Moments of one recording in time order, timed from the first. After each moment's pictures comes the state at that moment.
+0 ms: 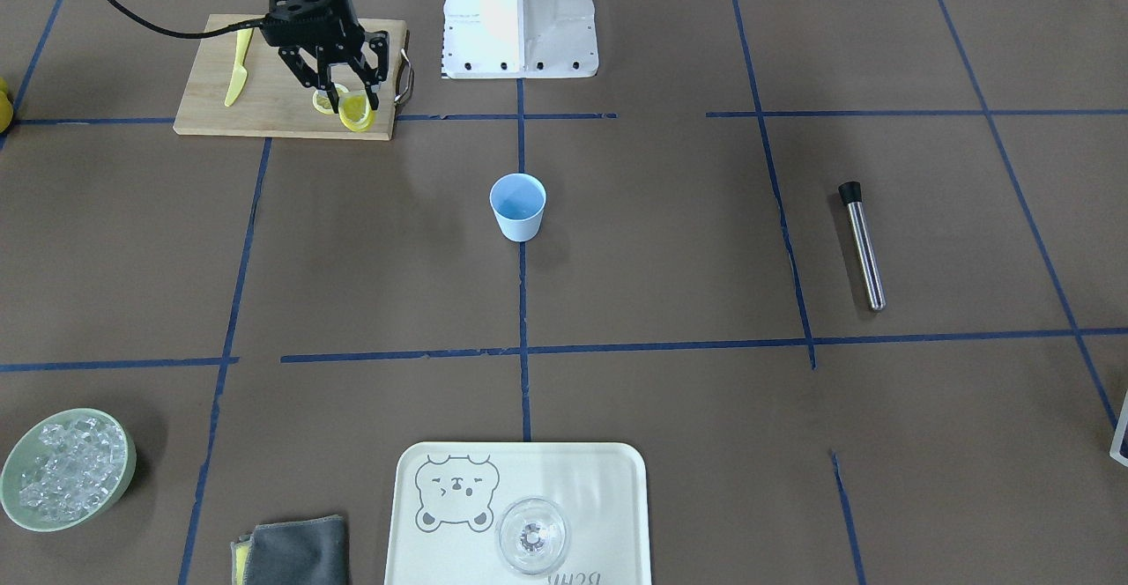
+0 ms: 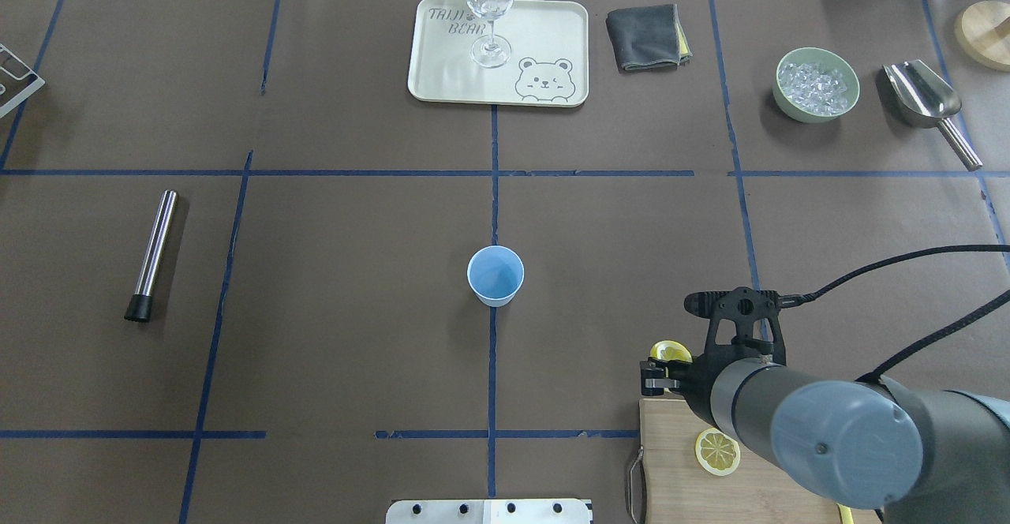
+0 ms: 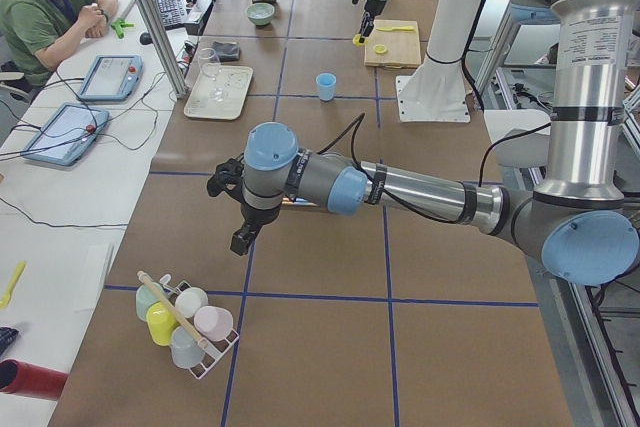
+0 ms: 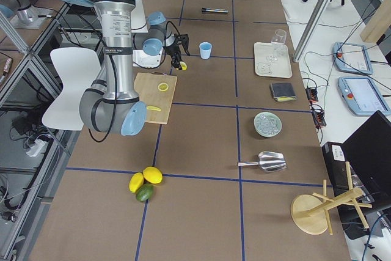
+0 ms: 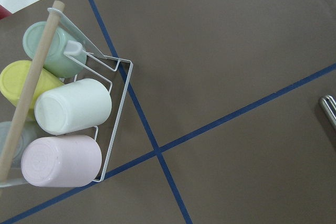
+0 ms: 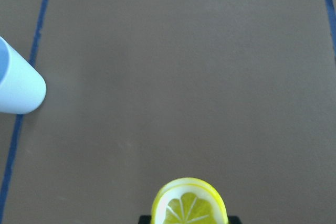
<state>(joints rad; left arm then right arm) -1.57 -1.56 -1.78 -1.73 -2.34 0.20 0.21 -1.41 2.26 -1.55 1.42 1.42</state>
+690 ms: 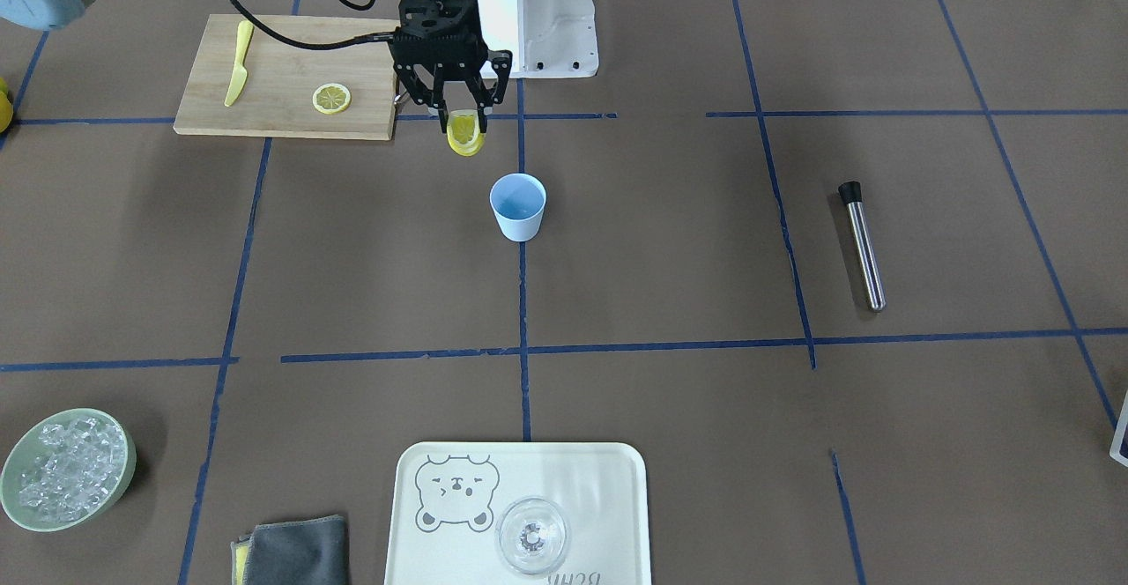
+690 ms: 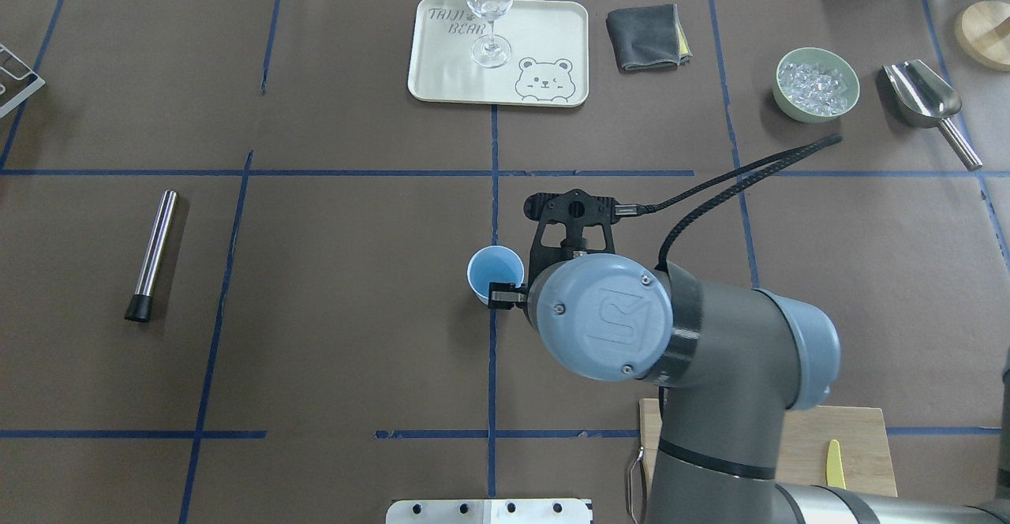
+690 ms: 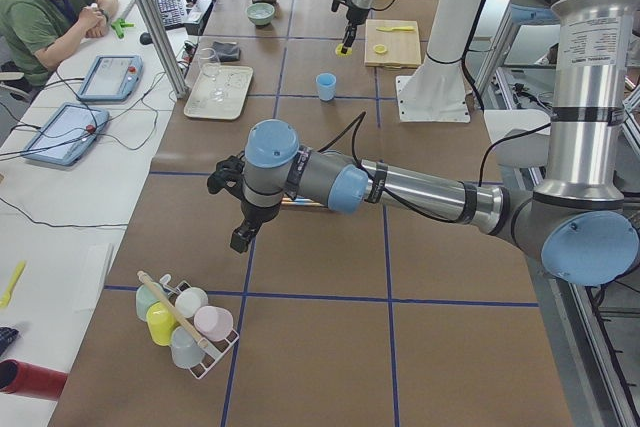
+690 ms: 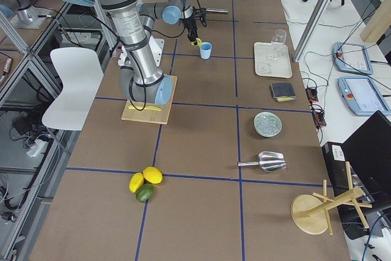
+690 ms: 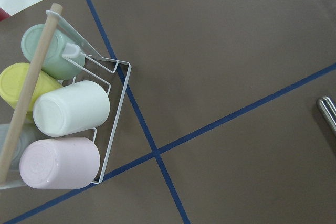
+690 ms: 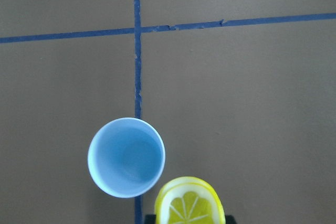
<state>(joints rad) -1.57 -1.56 -1.79 -1.73 -2.33 0.20 0.32 -0.90 1.99 -1.82 1.49 1.42</state>
